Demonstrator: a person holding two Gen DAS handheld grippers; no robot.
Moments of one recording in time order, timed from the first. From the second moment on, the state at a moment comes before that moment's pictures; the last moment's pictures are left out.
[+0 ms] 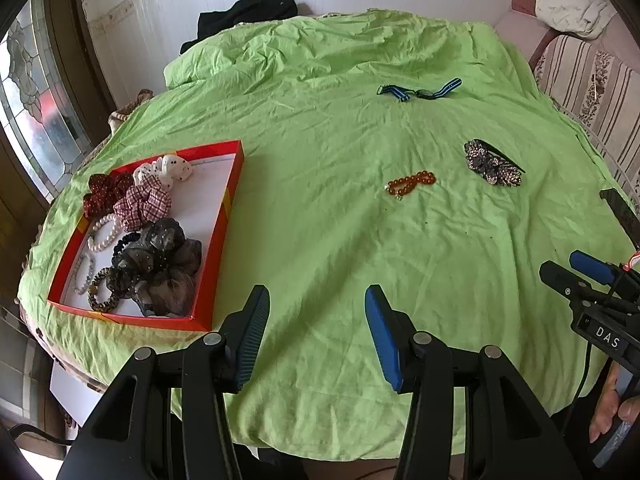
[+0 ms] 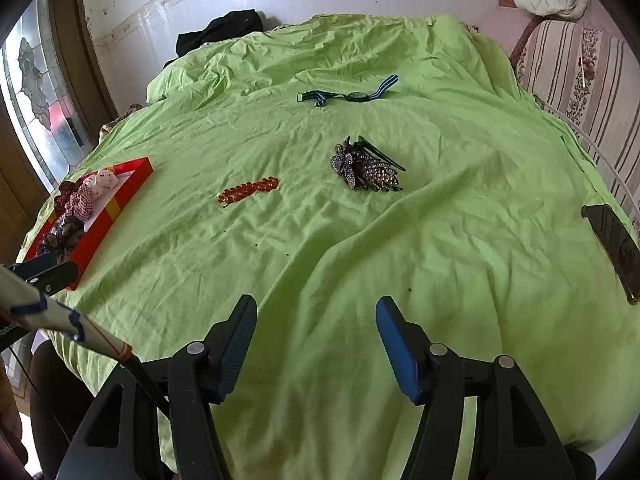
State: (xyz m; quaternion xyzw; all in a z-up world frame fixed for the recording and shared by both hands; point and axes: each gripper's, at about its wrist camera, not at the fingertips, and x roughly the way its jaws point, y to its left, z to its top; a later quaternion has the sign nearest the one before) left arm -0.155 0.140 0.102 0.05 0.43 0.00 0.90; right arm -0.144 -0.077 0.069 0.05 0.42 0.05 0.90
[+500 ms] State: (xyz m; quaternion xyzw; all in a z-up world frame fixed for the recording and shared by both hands) left arm -0.144 0.141 0.083 0.06 0.46 0.00 0.89; right arm -0.135 -0.081 0.055 0.06 0.43 0.05 0.90
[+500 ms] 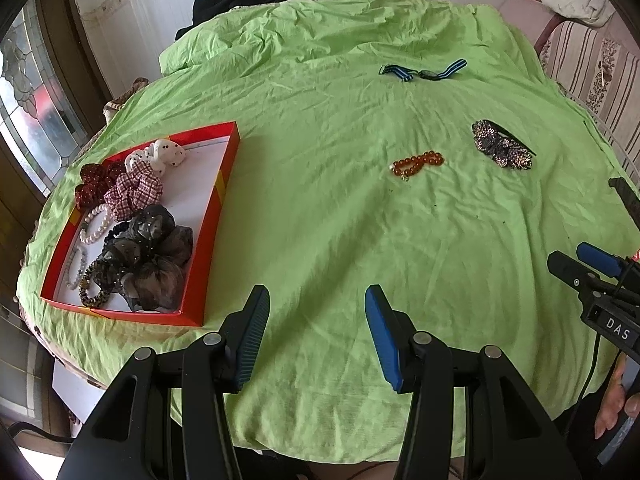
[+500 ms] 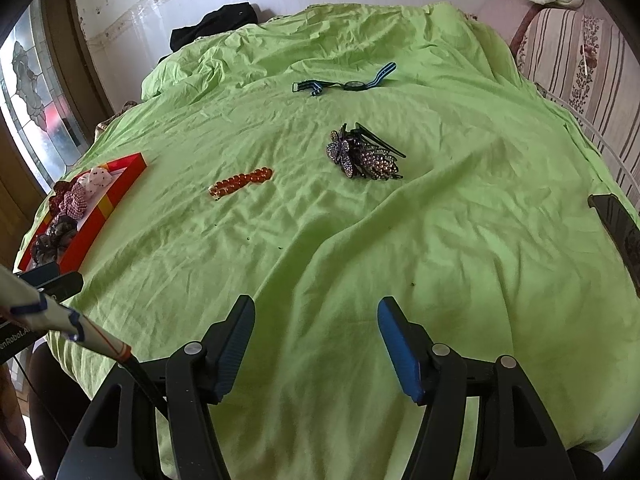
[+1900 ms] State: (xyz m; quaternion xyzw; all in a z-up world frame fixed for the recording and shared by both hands) left arm 0.025 0.005 0.031 0.06 0.56 -0.17 0.81; right arm -0.091 -0.204 0.044 0.27 0.37 0.02 0.89
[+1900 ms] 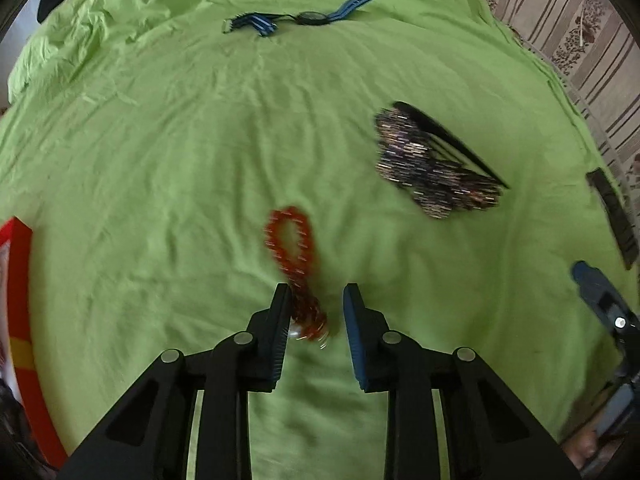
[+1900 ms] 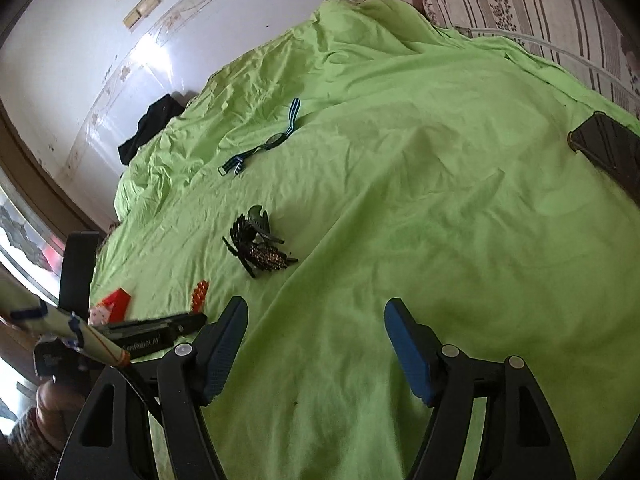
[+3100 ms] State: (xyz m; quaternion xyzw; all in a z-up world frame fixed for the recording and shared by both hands) left arm 0.010 0.085 0.055 -0.05 0.50 -0.15 0.85; right arm -0.065 -0.174 0.054 0.20 0.38 0.05 0.90
